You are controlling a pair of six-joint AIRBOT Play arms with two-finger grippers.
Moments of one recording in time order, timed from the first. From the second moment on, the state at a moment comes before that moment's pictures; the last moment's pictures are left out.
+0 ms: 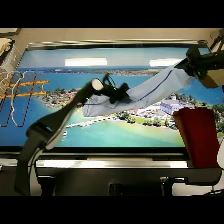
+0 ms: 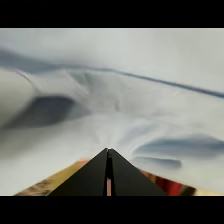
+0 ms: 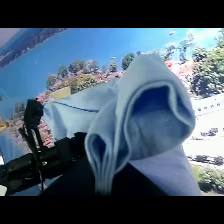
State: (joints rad) left arm -0.52 -2.14 2.04 0.80 -0.91 -2.06; right arm -0.26 -1.57 1.90 2.27 -1.43 -1.35
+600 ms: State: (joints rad) left arm 0.04 -1.59 2.05 1.09 -1.32 -1.87; right arm 0.22 -1.74 1.90 2.32 -1.07 -1.27
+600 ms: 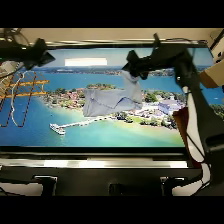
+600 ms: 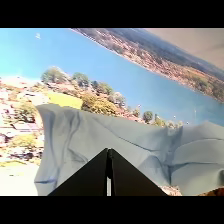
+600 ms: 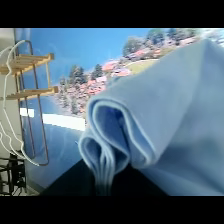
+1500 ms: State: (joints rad) left arm 0.18 -1.49 1.99 1.15 -1.39 -1.81; right arm 0.44 -1.92 1.90 2.33 -0.91 -1.20
